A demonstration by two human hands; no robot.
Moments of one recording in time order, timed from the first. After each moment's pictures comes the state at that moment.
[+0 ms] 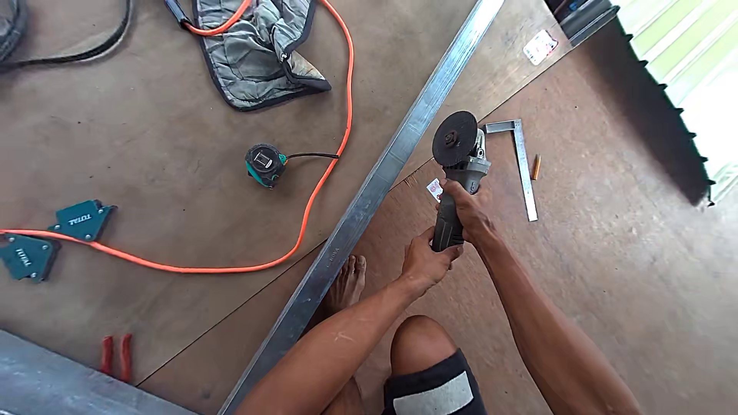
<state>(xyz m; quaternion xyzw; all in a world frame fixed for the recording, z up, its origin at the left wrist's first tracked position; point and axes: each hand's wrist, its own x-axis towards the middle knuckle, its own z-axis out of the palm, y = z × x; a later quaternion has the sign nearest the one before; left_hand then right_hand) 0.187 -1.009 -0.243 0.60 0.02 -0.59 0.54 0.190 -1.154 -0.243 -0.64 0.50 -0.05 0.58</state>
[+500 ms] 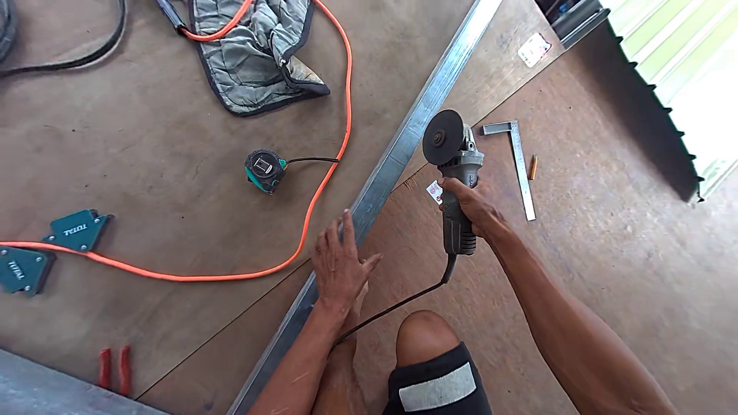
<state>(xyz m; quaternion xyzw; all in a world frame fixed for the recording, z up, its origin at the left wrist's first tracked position) 0.227 -0.878 -0.268 0.95 -0.22 -0.13 0.21 0.205 -1.163 -0.221 -0.66 0.49 0.03 0.57</state>
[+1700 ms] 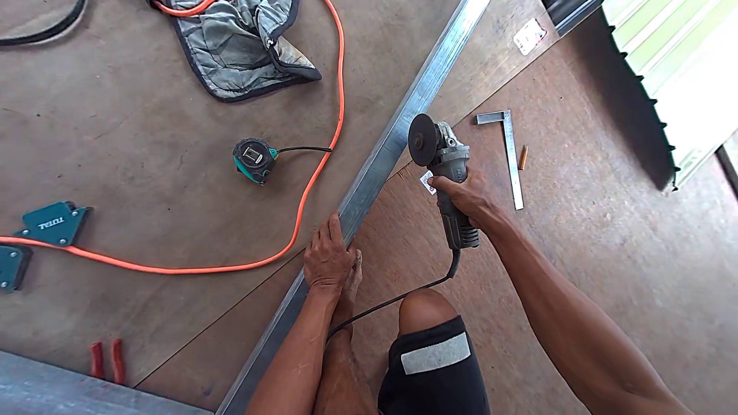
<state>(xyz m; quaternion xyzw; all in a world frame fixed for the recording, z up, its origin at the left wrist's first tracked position) 0.219 -0.873 -0.301 0.97 -0.19 -0.08 0.12 0.200 -1.164 -0.210 -0.73 0.47 0.10 0.48</state>
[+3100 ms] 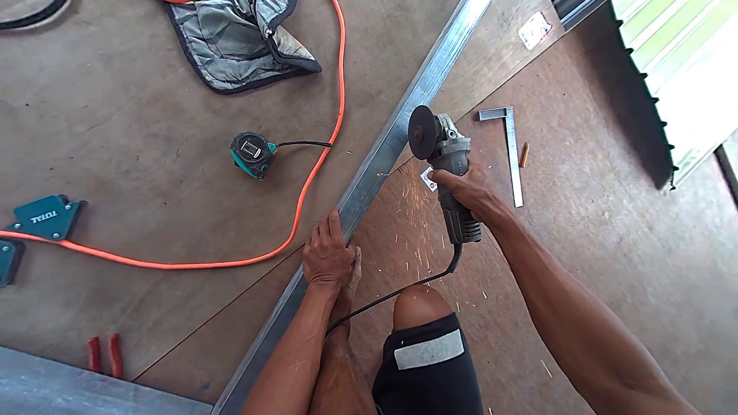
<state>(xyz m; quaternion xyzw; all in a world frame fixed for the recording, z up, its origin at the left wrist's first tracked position) 0.219 -0.872 -0.301 0.97 -0.20 -0.08 0.14 0.210 -1.169 -0.211 -0.74 0.47 0.11 0.47</state>
